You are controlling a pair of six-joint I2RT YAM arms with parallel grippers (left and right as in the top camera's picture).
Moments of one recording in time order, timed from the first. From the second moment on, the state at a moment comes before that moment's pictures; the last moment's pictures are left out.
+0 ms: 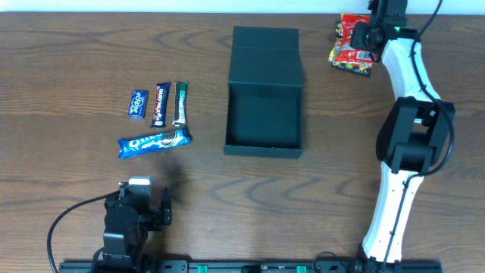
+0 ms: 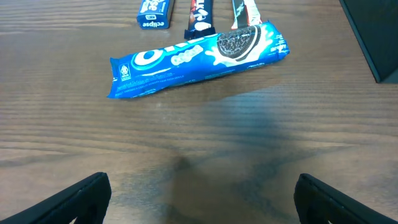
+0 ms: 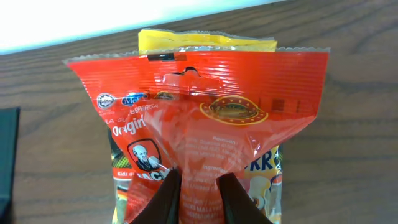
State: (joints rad) left arm -0.13 0.01 0.17 -0.78 -0.11 -0.01; right arm -0.11 2.46 2.15 -0.57 -0.03 0.12
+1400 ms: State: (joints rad) left arm -0.13 0.01 0.17 -0.78 -0.11 -0.01; right arm 0.56 2.01 2.05 -1.25 -0.03 0.66
